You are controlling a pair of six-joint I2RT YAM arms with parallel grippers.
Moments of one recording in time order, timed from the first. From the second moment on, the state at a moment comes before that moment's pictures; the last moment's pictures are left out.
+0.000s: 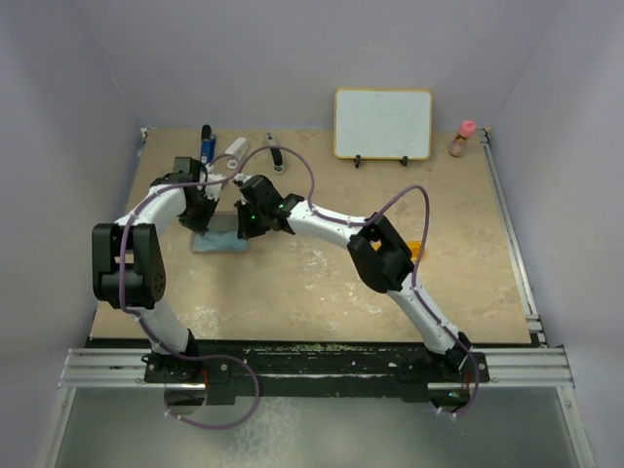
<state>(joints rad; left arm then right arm) 0.00 1.74 1.20 -0.67 0.04 0.34 0.90 2.44 2.02 -0.35 -0.11 0.53</state>
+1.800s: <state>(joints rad) 0.01 1.69 1.16 -0.59 0.03 0.35 0.90 2.39 1.90 -0.25 -0.07 0.52</state>
